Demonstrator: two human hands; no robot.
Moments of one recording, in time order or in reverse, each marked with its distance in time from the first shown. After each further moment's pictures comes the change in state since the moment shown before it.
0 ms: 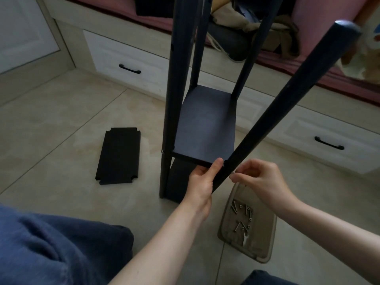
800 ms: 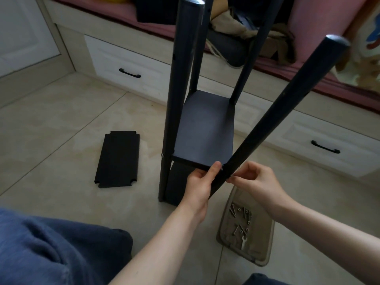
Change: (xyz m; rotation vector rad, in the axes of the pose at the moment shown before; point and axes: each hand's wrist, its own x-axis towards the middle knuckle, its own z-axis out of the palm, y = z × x) left_hand -0.002 0.005 -0.003 0.067 -0.015 -0.016; right_hand 0.000 -0.003 0.002 0.062 -0.010 0.077
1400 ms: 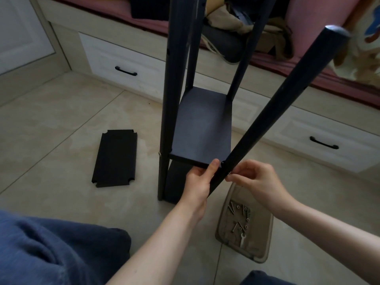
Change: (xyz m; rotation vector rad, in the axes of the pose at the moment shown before) left_hand 0.002 -0.002 0.002 0.021 -0.003 0.015; right_hand -0.002 0.004 -0.007 -0.061 -0.040 -0.077
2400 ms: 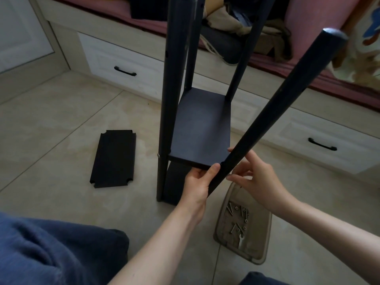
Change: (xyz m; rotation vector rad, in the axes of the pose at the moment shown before) left_hand 0.005 -0.011 -0.001 -0.016 -0.024 0.051; right_hand 0.006 0.002 -0.009 -0.269 -0.027 -0.269
